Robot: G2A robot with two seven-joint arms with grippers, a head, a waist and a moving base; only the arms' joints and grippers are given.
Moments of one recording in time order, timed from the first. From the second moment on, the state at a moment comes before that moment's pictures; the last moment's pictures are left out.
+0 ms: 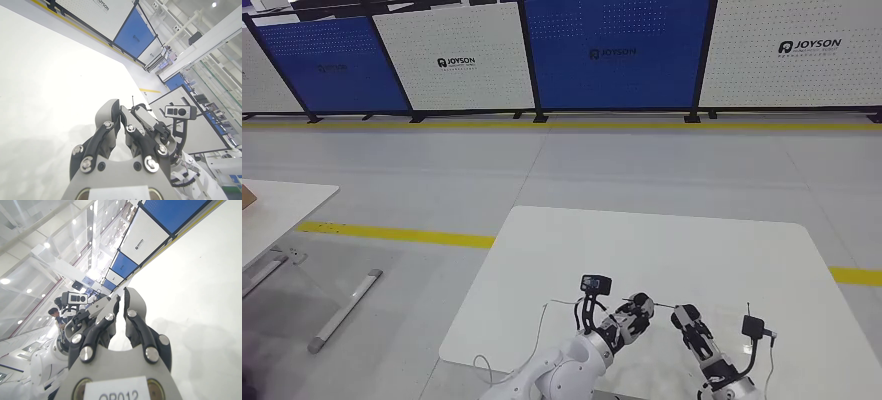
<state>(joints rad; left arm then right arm) 1.43 -1.26 -0.85 -1.76 0.49 0.15 -0.05 -1.70 -1.18 1.22 -1.71 -0.29 -0.34 0.05</state>
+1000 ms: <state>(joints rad) 1.45 -1.26 -0.85 -1.78 0.54 0.12 -0.08 -1.69 -1.17 1.23 -1.72 -0.23 -0.34 0.12</state>
